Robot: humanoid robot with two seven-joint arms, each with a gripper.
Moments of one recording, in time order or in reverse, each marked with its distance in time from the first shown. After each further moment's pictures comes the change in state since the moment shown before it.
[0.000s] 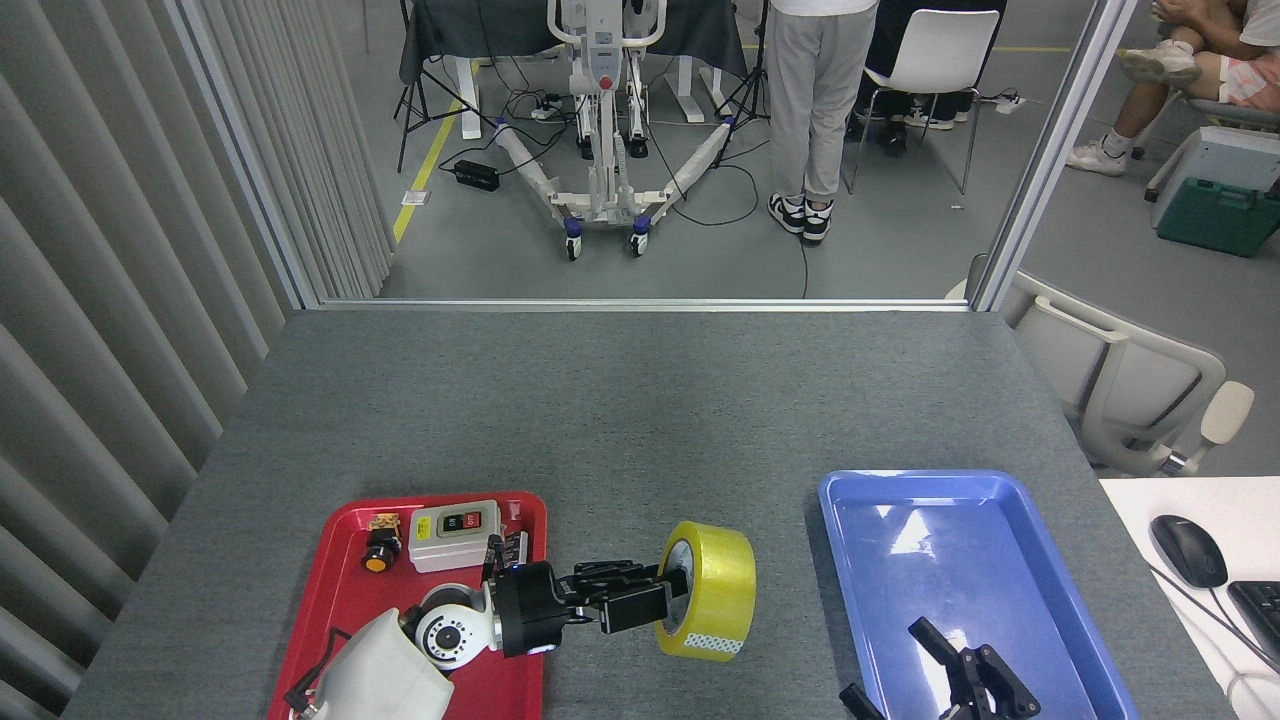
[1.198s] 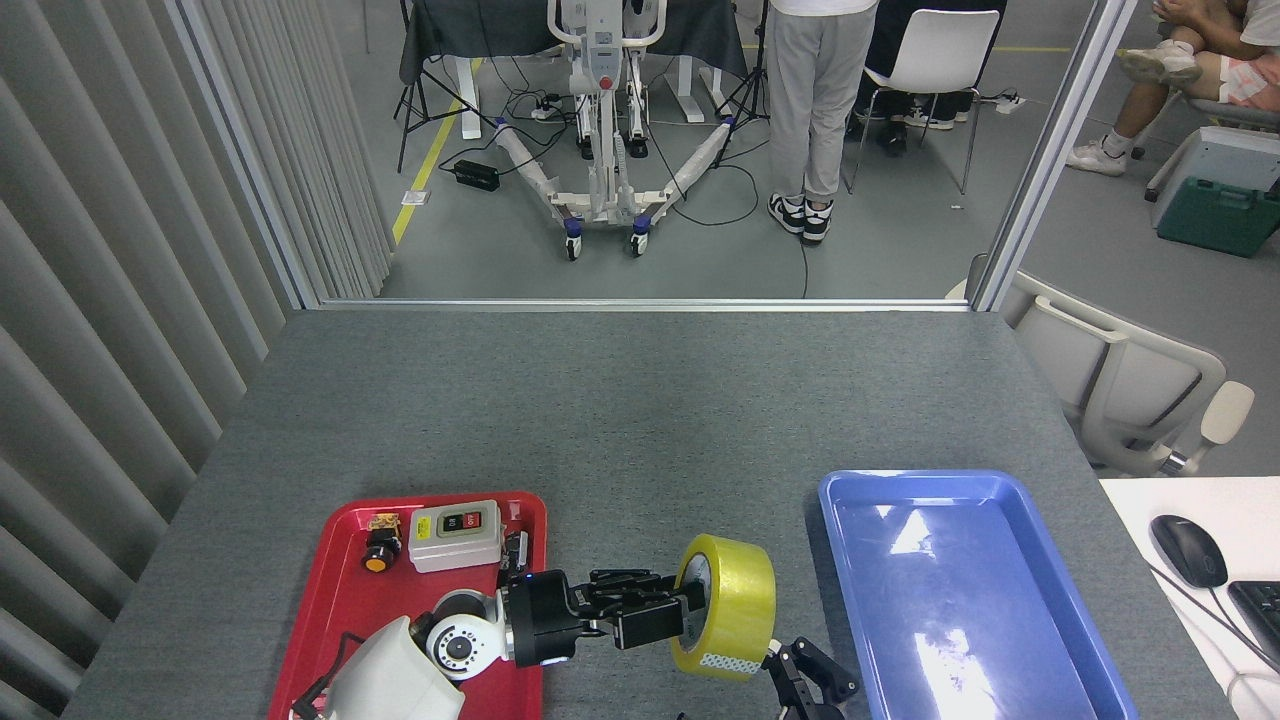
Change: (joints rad) left arm 0.021 -0.012 -0.024 -0.059 -0.009 0.000 -0.001; right arm -0.109 0.062 0.285 0.043 0.075 -0.002 0.058
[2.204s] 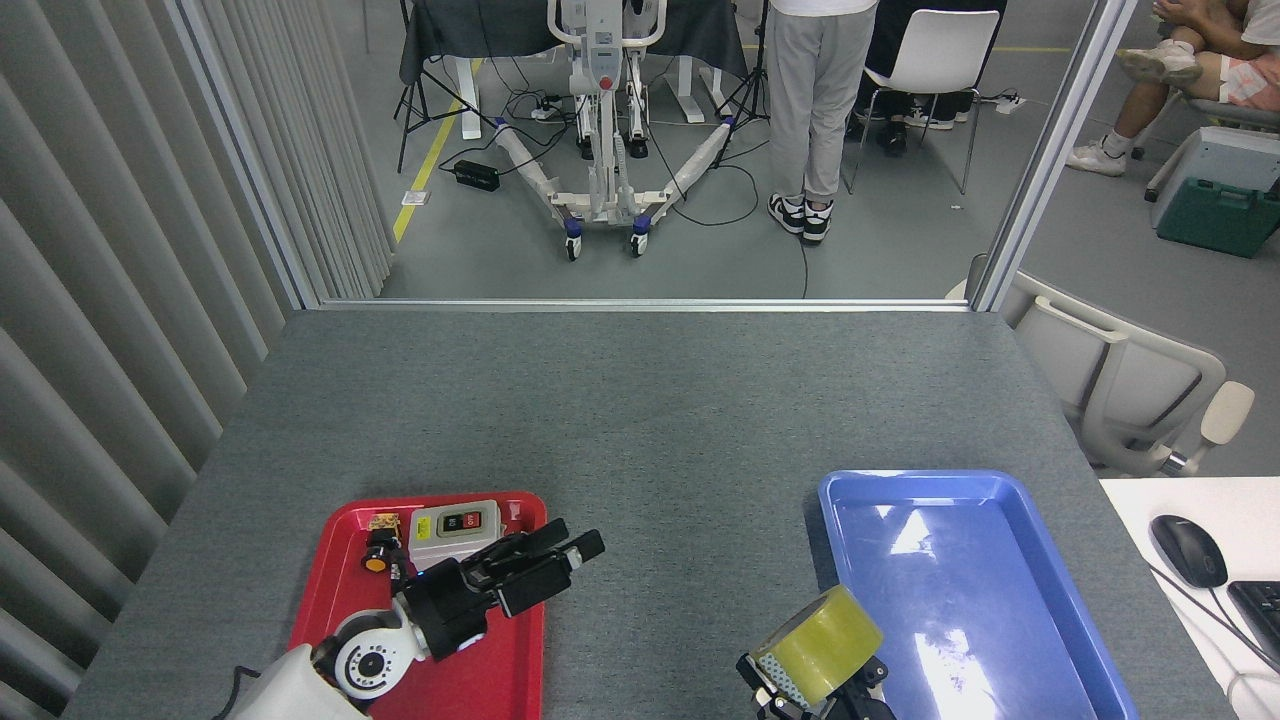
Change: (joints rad) left arm 0.128 0.165 0.119 -0.160 -0.030 0.208 0.279; right arm 0.026 -0.010 -0.107 -0.004 -0.006 0.000 0.001
